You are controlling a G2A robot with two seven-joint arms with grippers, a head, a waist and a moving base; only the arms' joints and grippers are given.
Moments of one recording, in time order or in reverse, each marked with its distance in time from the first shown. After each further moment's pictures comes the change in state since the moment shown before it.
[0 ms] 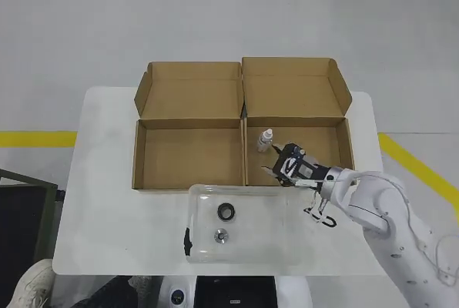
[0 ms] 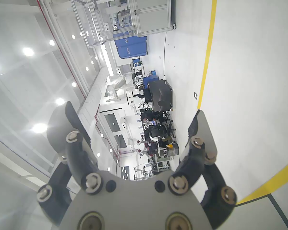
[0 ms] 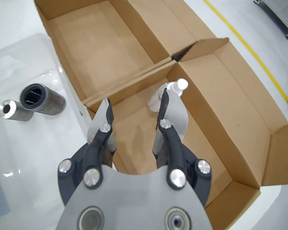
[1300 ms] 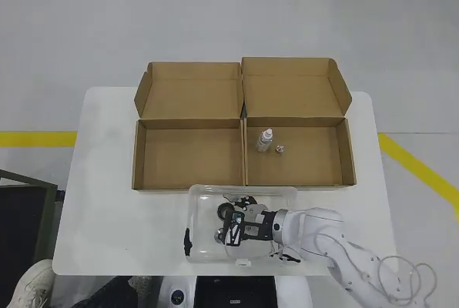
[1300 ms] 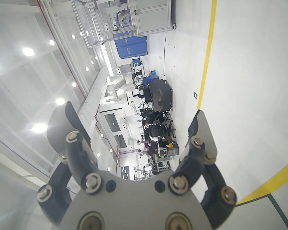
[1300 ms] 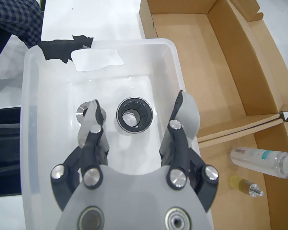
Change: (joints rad) left arm 0.000 0.000 0.000 0.000 0.000 0.000 0.000; right arm -0.014 -0.044 -0.343 0.018 -0.259 -0.033 -0.082
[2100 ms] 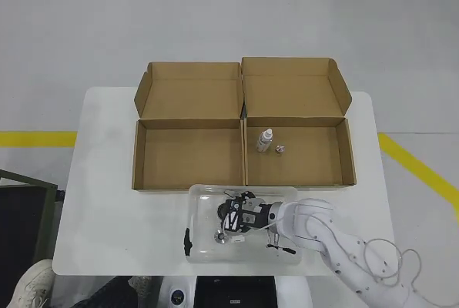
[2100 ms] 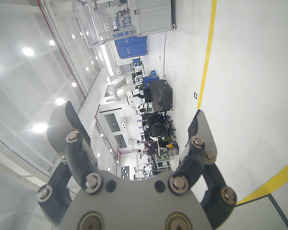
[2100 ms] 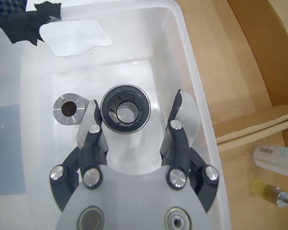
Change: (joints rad) left arm 0.000 0.000 0.000 0.000 0.000 0.000 0.000; right arm 0.093 -0.036 -0.052 0.174 0.064 0.011 0.000
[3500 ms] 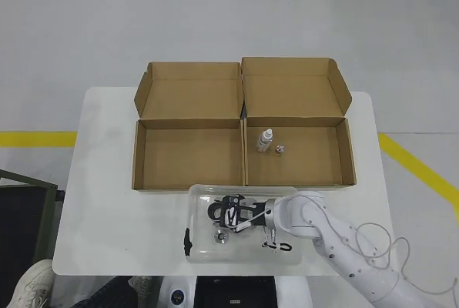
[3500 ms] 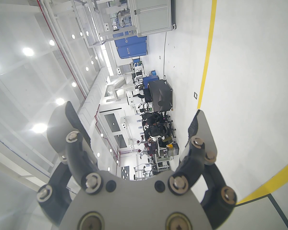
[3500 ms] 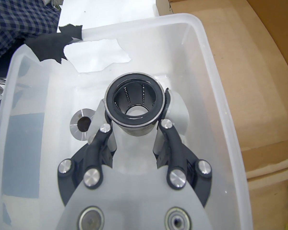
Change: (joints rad) left arm 0.000 0.000 0.000 0.000 0.000 0.000 0.000; right arm 0.059 -0.033 -0.020 0.122 0.148 -0.127 -0.089
